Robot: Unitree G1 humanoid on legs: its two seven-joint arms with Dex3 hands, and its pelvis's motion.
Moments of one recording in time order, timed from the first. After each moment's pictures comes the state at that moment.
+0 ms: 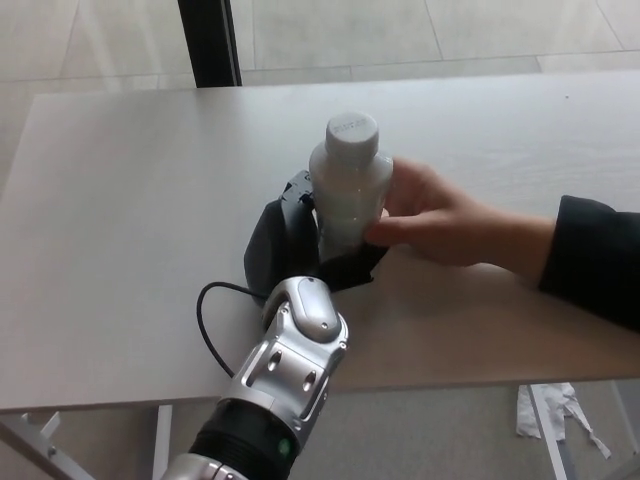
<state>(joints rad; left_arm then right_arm) -0.52 -0.16 -0.26 0.67 0.25 0.23 0.59 0.33 -0.38 -0.52 0.03 0.30 0.22 0.16</state>
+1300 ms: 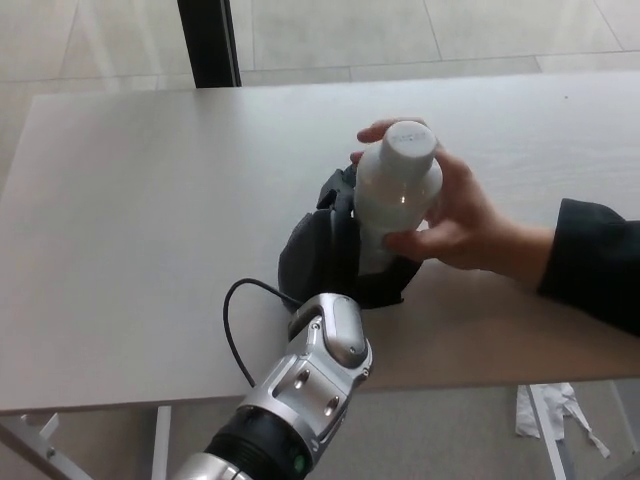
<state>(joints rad) -0.53 -0.15 -0.42 0.74 0.30 0.19 0.55 0.31 -0.36 -0.46 0.02 0.27 0.22 0.14</state>
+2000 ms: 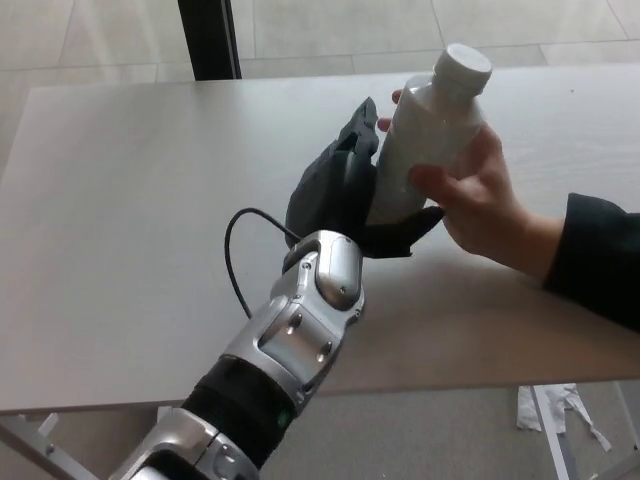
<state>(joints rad) -0.61 -0.03 -0.43 0.48 0.29 0.30 0.34 0.31 -0.36 -0.46 0.02 0.27 0.22 0.14</state>
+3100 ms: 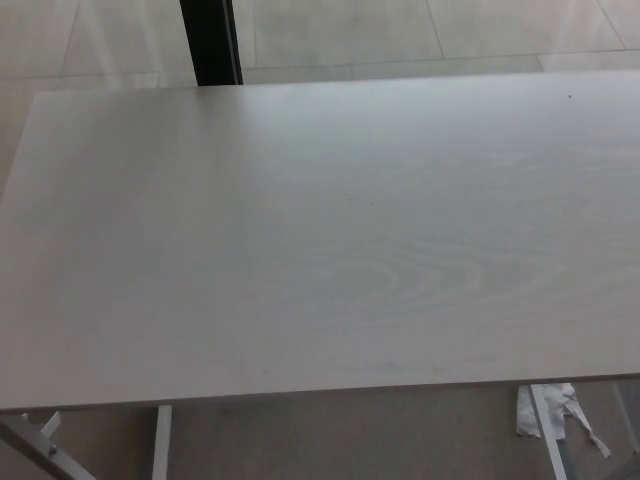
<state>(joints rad) 0.32 0.54 0.68 0.13 0.01 0.29 0.05 0.34 -0.37 -0.50 0.05 0.28 0.22 0.15</state>
